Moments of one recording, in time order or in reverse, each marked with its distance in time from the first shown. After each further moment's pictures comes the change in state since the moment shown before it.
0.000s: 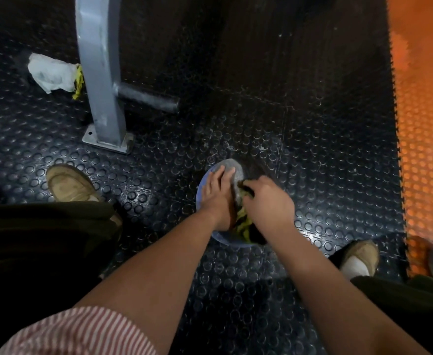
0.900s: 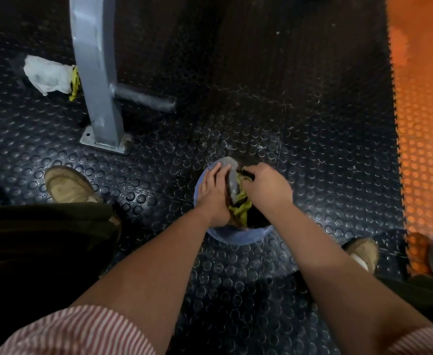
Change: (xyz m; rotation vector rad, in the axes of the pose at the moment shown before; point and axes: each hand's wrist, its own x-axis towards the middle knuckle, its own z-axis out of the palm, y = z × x) left_hand -0.006 -0.002 -0.010 -0.191 0.042 0.055; right_hand 0.029 0.003 -0.009 0.125 -0.072 0.014
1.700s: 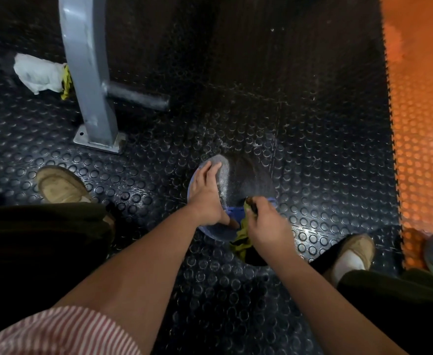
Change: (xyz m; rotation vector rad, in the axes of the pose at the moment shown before) left_hand -0.001 0.000 -0.004 -0.047 -0.011 -0.061; right_hand -0.069 0.027 0.031 0.030 -0.012 0.114
